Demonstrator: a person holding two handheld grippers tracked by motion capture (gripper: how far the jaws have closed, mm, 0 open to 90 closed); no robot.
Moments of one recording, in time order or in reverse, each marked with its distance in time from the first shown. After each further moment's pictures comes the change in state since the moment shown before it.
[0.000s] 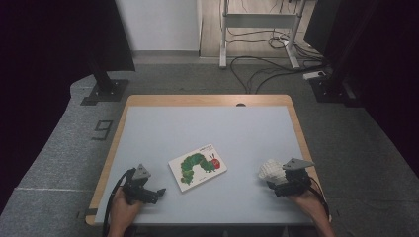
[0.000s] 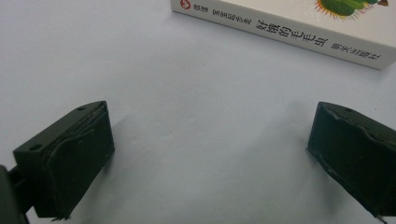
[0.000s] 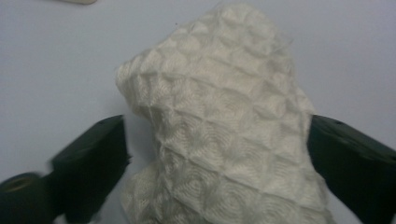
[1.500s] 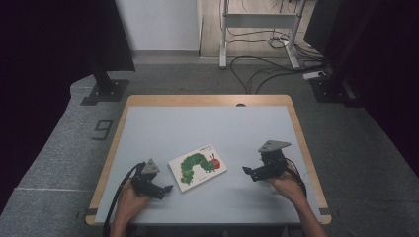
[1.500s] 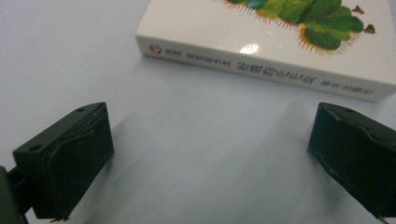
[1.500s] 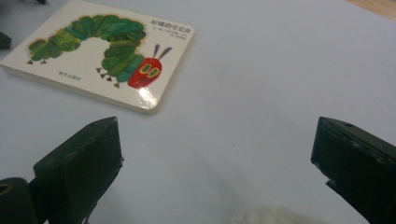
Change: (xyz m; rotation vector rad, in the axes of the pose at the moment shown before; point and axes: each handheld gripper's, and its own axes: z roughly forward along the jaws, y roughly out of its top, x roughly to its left) left arm -0.001 0.026 0.022 0.004 -0.073 0.102; right arm 0.036 0.089 0.022 -0.060 0.113 -0.055
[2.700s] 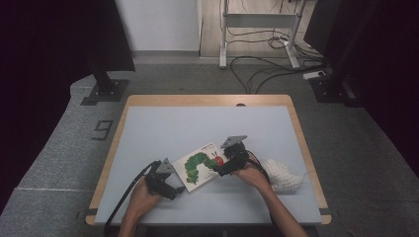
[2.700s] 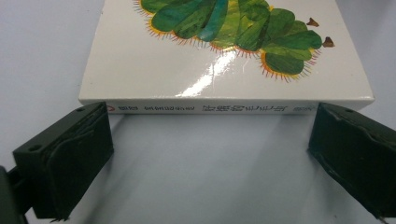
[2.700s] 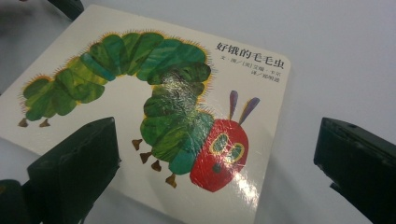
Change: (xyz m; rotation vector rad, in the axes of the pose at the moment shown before) left arm -0.018 0.024 0.022 0.005 -0.085 0.095; right arm 0.029 0.034 0.108 0.060 0.144 -0.071
